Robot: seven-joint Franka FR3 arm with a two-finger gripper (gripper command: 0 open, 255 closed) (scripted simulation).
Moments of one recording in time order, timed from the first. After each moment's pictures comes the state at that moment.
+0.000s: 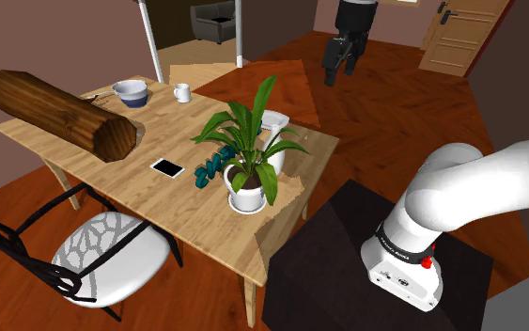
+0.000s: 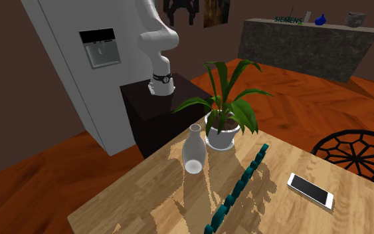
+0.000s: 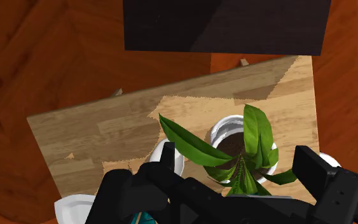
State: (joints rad) arm -0.01 -0.78 -0.02 -2.30 -0.06 1.54 -0.04
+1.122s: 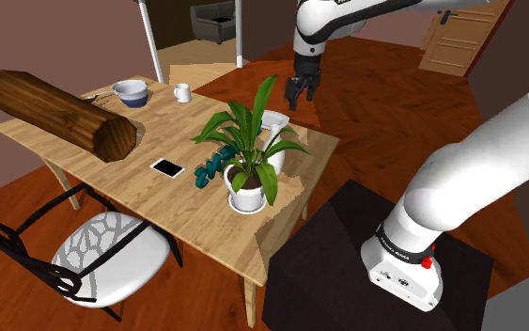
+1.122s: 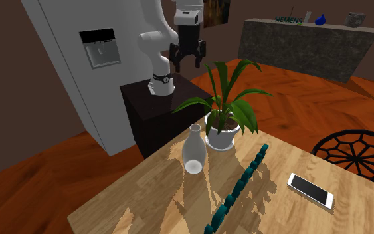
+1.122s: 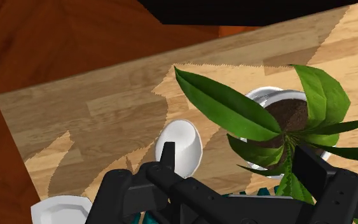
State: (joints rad) arm -0.02 -0.33 -0.13 -2.30 -0.07 1.96 -0.13
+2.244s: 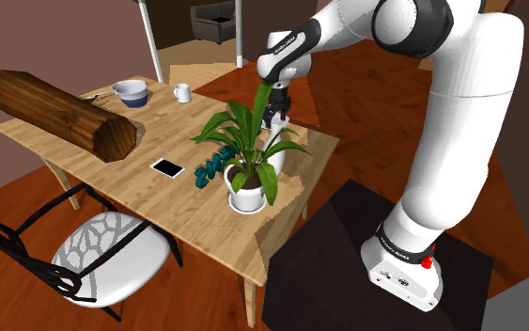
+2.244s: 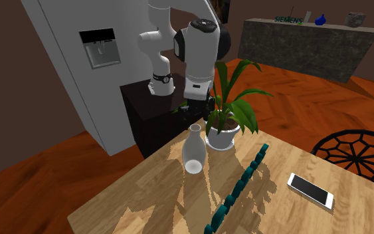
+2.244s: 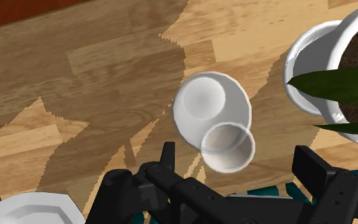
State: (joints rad) arm -0.06 0.31 -0.17 -1.95 0.06 2.21 -0.27
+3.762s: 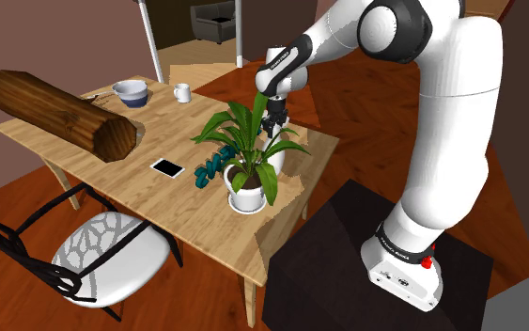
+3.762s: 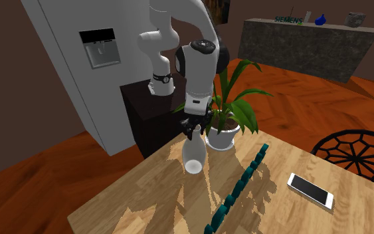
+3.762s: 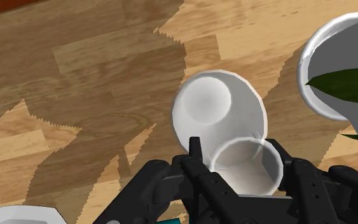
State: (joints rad) arm -0.07 0.40 -0.16 -1.96 0.08 2.30 -0.29
